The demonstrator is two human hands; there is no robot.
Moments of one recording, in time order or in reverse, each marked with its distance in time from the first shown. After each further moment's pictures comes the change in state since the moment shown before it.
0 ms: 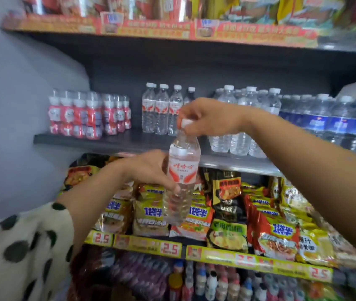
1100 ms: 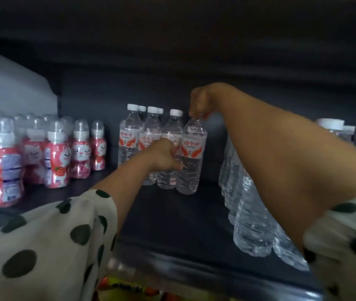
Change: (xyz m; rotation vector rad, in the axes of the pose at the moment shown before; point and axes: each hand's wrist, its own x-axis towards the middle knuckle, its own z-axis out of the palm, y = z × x) left_hand 0.319 -0.075 -0.126 0.146 0.433 -0.207; right_hand 0.325 0.231 -0.075 -0.470 -0.040 0.441
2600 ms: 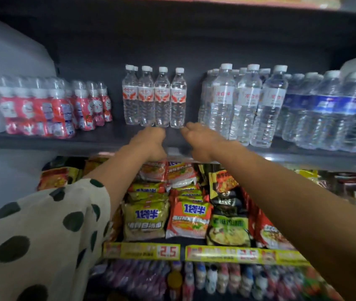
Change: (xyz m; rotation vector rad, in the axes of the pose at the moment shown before) left_hand -0.224 -0.002 0.005 0.470 -0.071 0.056; right_hand -0.290 -0.069 0.139 -0.082 0.140 -0.172
